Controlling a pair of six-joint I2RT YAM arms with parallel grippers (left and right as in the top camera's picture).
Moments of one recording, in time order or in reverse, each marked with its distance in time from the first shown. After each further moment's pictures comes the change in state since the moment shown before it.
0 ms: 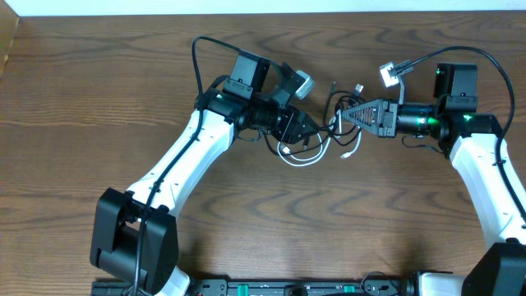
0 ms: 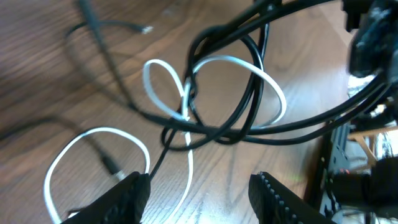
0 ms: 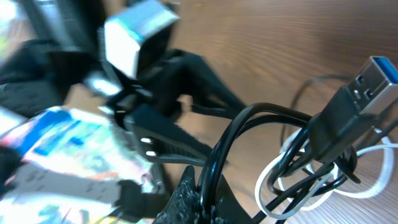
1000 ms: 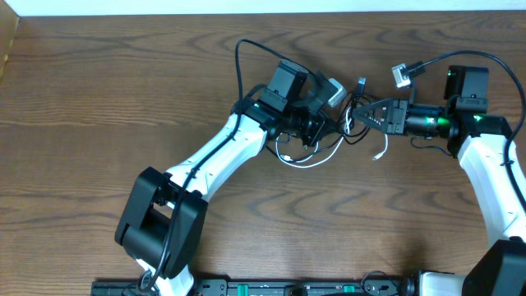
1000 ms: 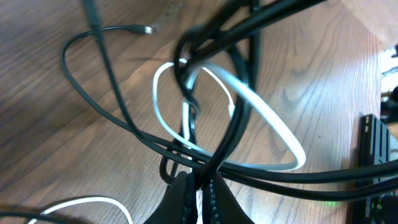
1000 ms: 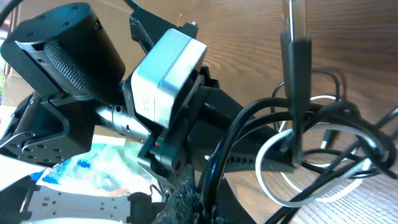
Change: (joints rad) left arm -0.137 0.122 0.000 0.234 -0.122 -0.065; right arm -0.067 0.000 -0.004 -0.058 0.077 0.086
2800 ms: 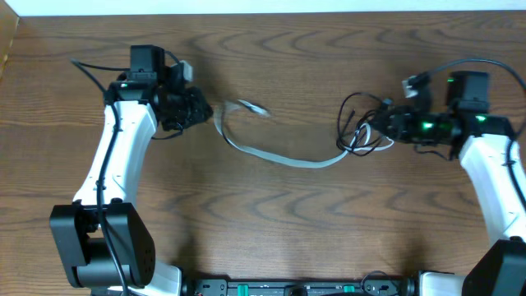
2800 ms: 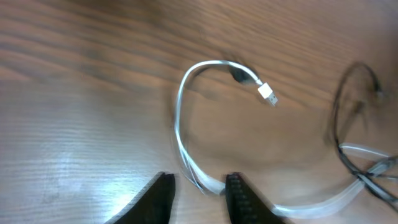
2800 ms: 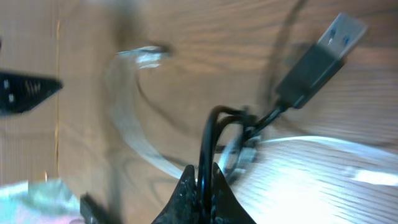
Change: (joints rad) left arm 0.583 -0.165 0.001 -0.512 -0.220 -0.273; right arm 0.002 0.000 0.000 -0.134 0.427 -0.040
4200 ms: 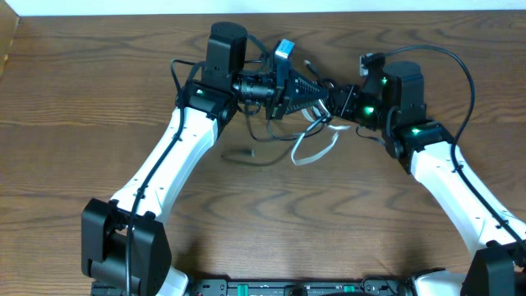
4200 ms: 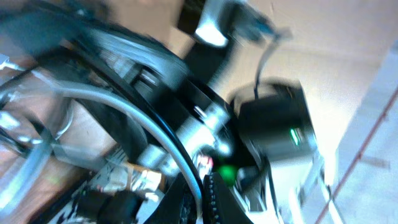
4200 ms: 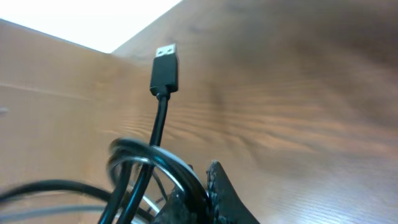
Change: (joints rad) left arm -0.371 0.000 0.019 0.680 0.803 -0.969; right arm 0.332 0.000 -0.084 0.581 0.261 0.534
